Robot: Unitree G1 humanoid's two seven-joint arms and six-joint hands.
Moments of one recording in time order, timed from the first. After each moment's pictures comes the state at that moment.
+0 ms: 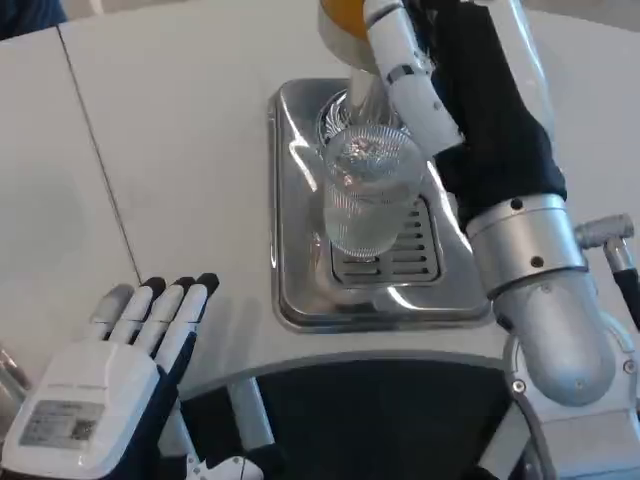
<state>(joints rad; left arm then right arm) 0.32 0.50 -0.01 -0.39 0.95 -0.15 0.17 -0.55 0.07 0.22 -0.52 -0.46 0.45 0.05</state>
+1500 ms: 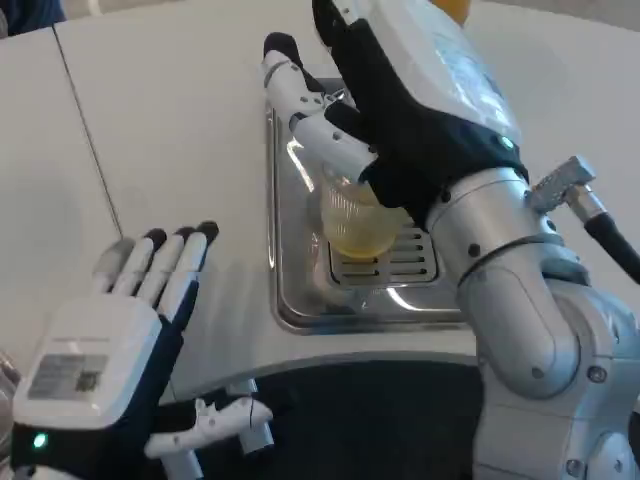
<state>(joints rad) 0.19 0.45 -0.02 -0.35 0.92 -0.12 0.17 -0.71 0.03 0.45 -0.60 -1.18 0.76 0.59</state>
